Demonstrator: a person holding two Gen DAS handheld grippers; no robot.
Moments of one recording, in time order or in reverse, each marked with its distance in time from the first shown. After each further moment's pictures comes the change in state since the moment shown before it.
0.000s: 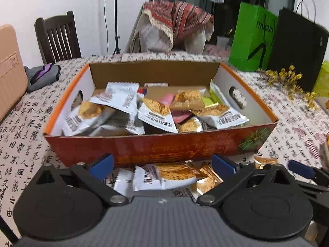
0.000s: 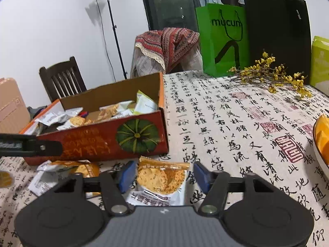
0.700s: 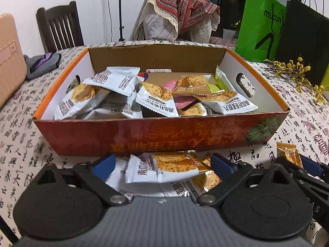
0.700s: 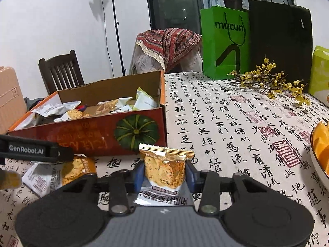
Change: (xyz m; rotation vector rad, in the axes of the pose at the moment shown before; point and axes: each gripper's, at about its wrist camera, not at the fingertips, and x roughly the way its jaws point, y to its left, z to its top) left arm 0.019 0.000 -0.011 -0.027 0.046 0.008; right arm 0.001 0.006 -0.004 -0.054 -0.011 -0.025
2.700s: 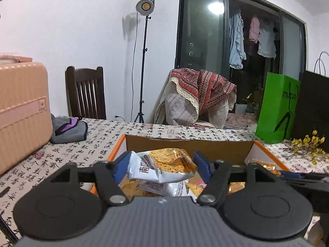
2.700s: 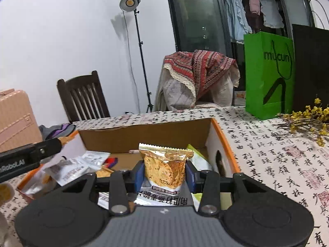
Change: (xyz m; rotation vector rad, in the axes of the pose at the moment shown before) left arm -0.027 0.049 0.041 -0.061 -0.486 0.086; right arm 0.063 0.064 0.084 -0.039 -0.123 0.120
